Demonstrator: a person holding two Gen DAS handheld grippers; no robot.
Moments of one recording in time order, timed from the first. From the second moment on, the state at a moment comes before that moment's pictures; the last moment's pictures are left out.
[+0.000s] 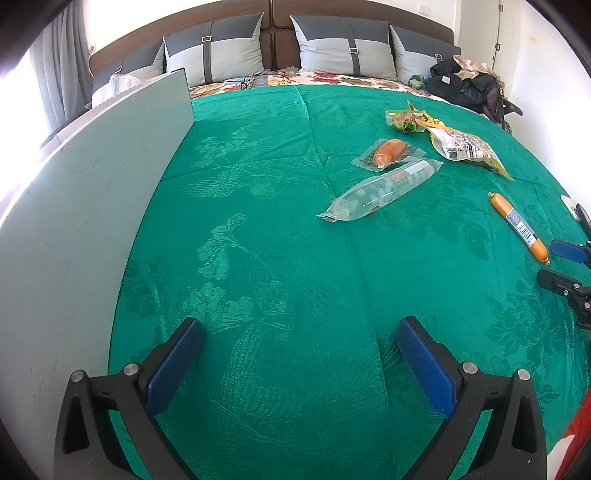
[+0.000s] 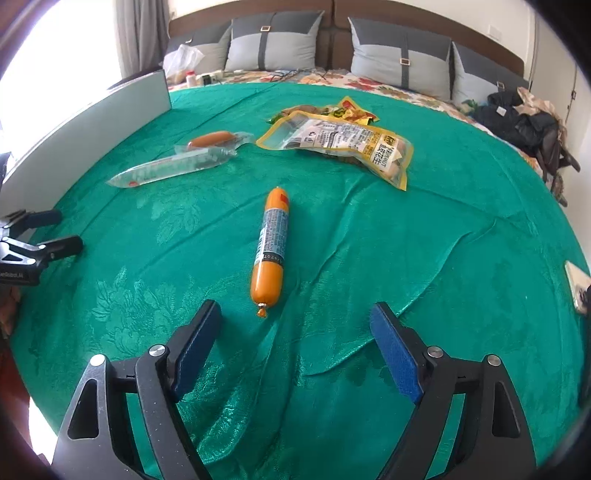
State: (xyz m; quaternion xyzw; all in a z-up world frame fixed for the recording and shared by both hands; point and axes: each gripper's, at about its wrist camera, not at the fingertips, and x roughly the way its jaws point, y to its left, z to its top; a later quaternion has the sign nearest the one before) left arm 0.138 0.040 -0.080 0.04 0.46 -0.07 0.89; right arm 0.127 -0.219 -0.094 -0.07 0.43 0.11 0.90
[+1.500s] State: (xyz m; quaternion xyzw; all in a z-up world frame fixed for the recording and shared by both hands) left arm 0.160 0.030 -0.060 0.01 0.50 -0.05 0.86; right arm 0.128 -0.217 -0.093 -0.06 0.43 0.11 0.90
